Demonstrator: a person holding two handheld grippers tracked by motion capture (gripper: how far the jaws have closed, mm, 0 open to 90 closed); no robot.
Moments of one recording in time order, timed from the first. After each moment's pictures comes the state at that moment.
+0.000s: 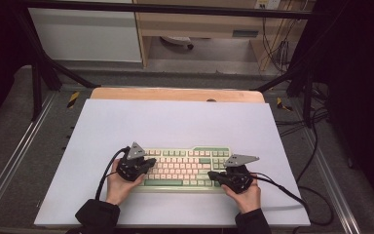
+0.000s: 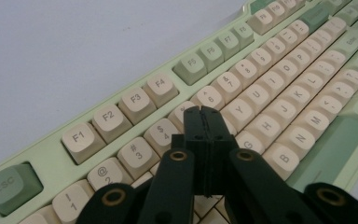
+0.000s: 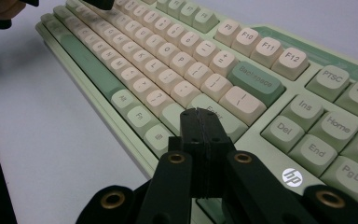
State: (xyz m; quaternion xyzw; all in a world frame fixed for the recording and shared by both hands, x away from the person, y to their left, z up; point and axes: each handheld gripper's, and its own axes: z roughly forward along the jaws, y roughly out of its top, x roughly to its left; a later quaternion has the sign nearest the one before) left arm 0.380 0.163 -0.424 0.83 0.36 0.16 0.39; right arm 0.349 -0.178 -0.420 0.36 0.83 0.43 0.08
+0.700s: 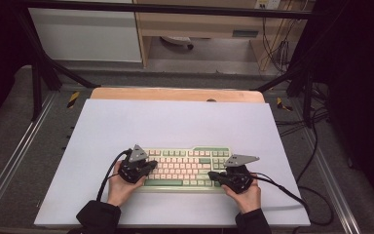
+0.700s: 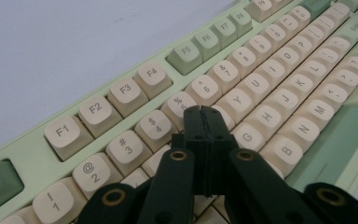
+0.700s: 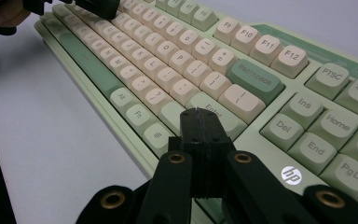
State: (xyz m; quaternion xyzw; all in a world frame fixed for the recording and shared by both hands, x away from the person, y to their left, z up) left arm 0.378 0.160 -0.432 0.84 0.35 0.16 0.39; right arm 0.349 -0.179 -0.422 0.36 0.83 0.43 0.08
